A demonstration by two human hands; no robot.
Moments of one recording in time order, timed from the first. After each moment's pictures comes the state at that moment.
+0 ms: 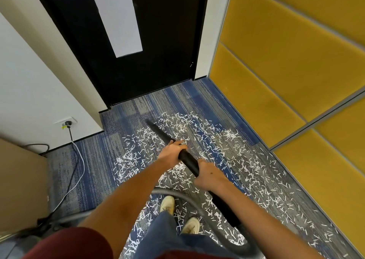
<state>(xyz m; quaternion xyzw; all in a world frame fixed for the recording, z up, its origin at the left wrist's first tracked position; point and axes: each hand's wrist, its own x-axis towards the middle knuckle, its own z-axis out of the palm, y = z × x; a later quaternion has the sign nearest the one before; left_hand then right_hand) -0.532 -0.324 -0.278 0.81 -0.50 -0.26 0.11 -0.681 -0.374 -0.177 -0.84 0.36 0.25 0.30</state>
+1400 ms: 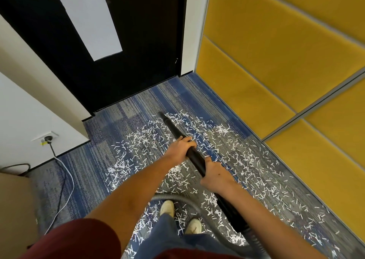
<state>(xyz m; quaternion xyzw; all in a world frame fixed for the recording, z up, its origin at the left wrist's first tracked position) -0.509 -0.393 -0.266 0.76 -0.59 -0.27 0.07 -0.658 -0.412 -0.172 -0.81 0.44 0.25 0.30</state>
